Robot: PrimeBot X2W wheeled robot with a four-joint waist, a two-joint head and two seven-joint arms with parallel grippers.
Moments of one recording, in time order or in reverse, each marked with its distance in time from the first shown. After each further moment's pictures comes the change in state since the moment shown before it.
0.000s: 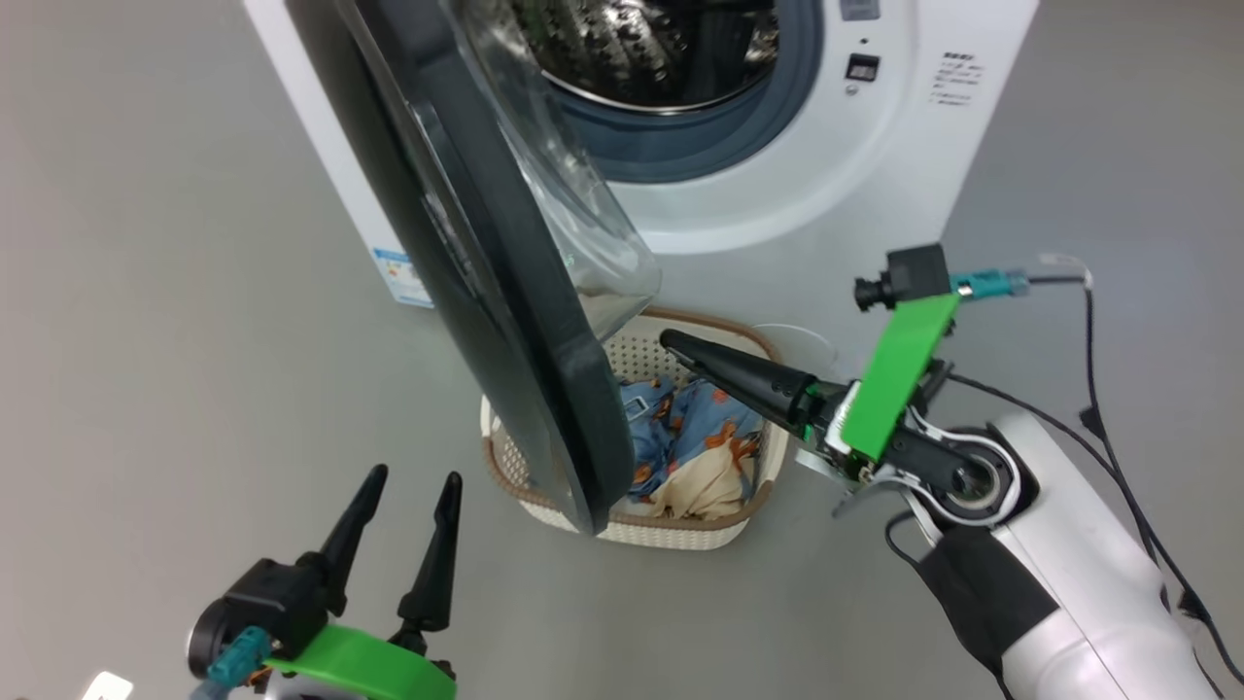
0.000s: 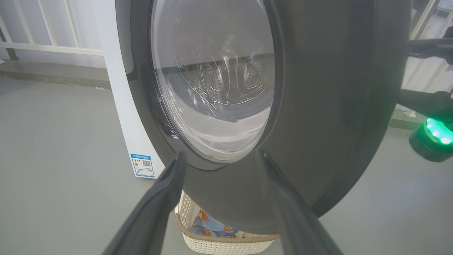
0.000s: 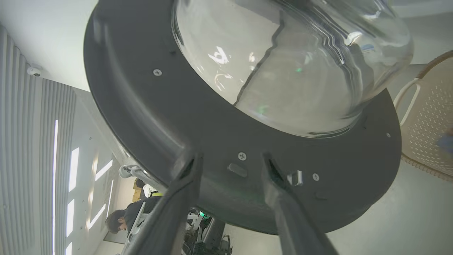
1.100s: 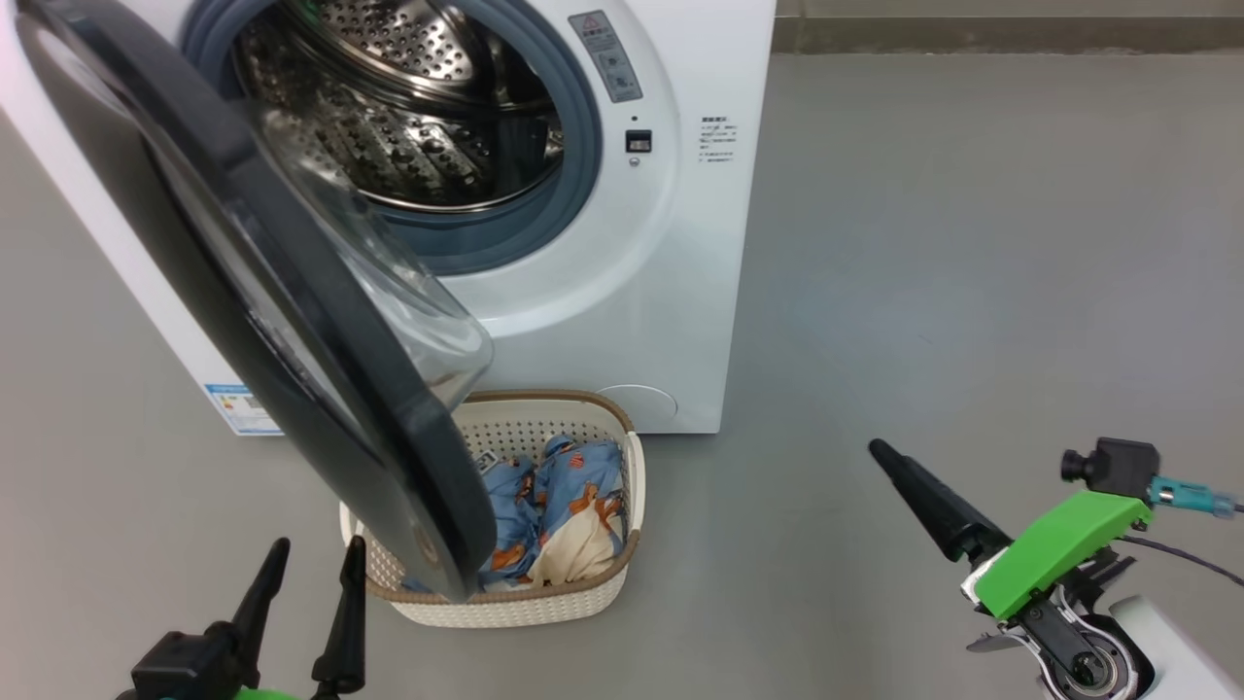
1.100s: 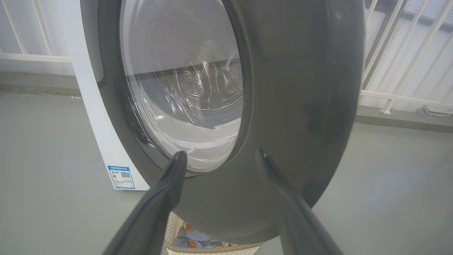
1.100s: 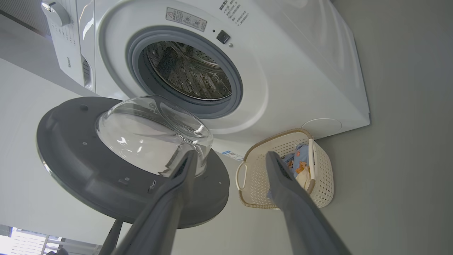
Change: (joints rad) left arm 0.128 0.036 0.127 -0.014 -0.006 0.000 0.000; right arm 0.342 -0.220 0.002 -0.088 -0.142 0.000 -0.462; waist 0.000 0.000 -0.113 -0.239
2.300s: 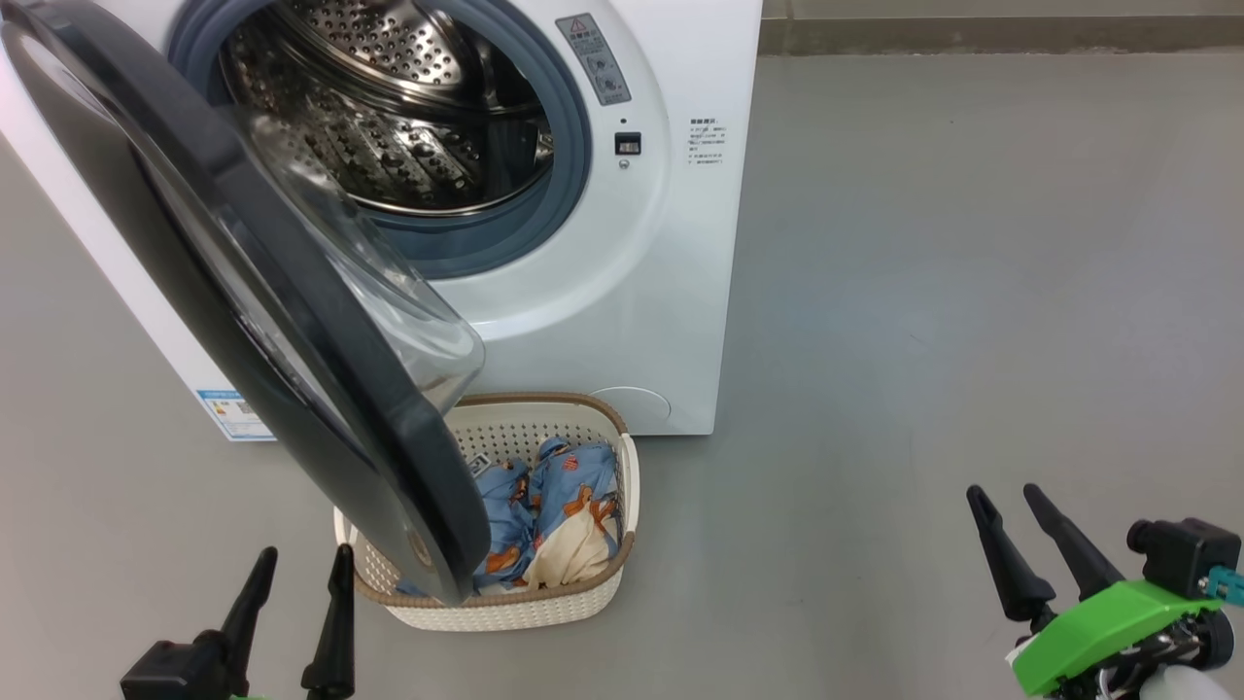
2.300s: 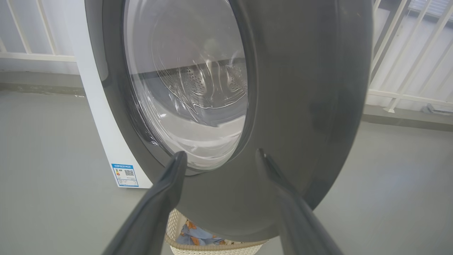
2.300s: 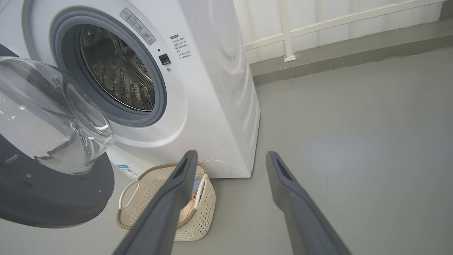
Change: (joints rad) left arm 0.014 0.002 0.021 0.000 0.005 0.000 0.000; right arm 0.108 0.013 -0.151 0.125 -0.667 0.000 -0.366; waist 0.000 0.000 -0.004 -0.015
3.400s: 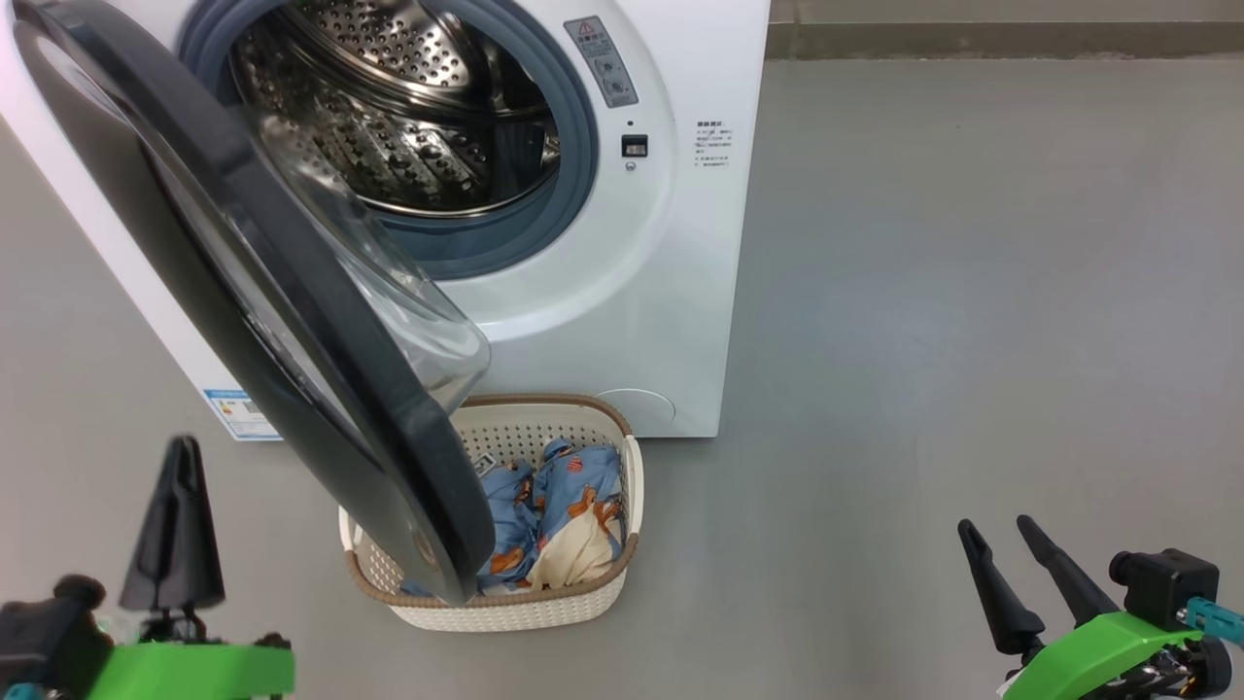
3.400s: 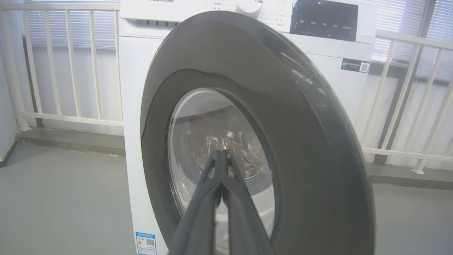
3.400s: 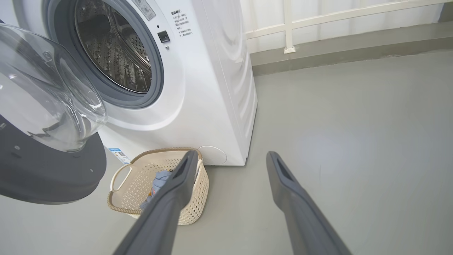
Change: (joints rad) left arm -0.048 -0.041 0.168 -0.192 0.038 0.000 0.000; right arm 0.058 0.044 -0.045 0.002 -0.128 0.000 0.000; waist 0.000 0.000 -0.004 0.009
